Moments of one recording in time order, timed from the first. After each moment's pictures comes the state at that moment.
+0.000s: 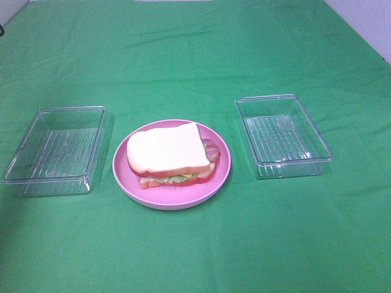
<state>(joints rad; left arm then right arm) 0.11 1.83 -1.65 -0.07 1.21 0.08 0.02 0.00 -0.46 -0.02 1.12 0.01</state>
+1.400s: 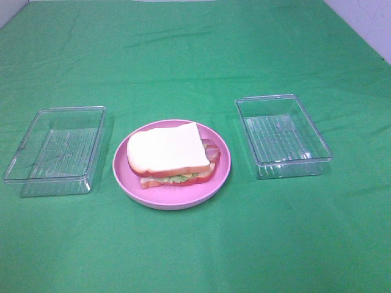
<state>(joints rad) 0.11 0.06 -0.52 -0.11 1.10 0.12 0.02 0.00 -0.46 -0.02 1.12 0.01</state>
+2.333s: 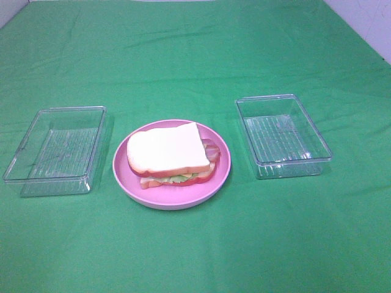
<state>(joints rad) 0.03 0.00 -0.52 -0.06 1.10 0.07 0.02 0.00 -0.46 -0.02 1.12 0.01</state>
